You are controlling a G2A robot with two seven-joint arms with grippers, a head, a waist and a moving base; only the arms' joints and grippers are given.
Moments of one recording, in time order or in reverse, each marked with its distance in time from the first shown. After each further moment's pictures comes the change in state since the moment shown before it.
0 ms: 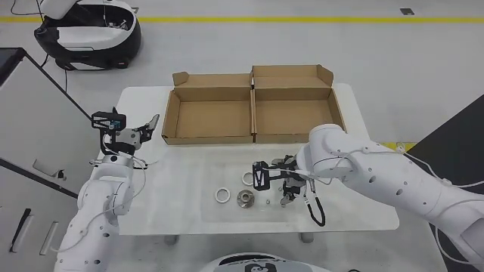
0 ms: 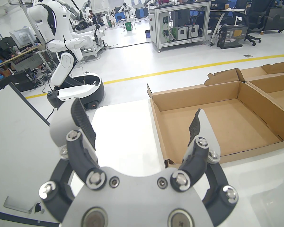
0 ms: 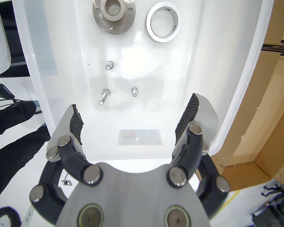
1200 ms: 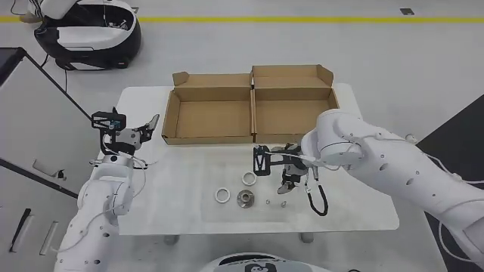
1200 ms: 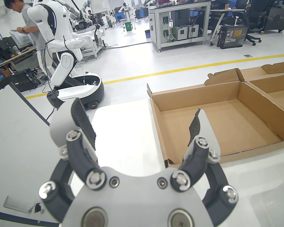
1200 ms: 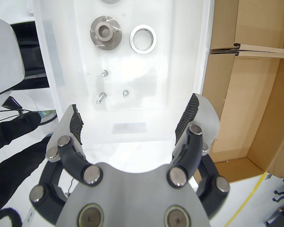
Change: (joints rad) left arm 0.000 0.000 0.000 0.000 0.000 0.000 0.000; right arm 0.023 0.000 0.085 0.003 0.102 0.000 0.020
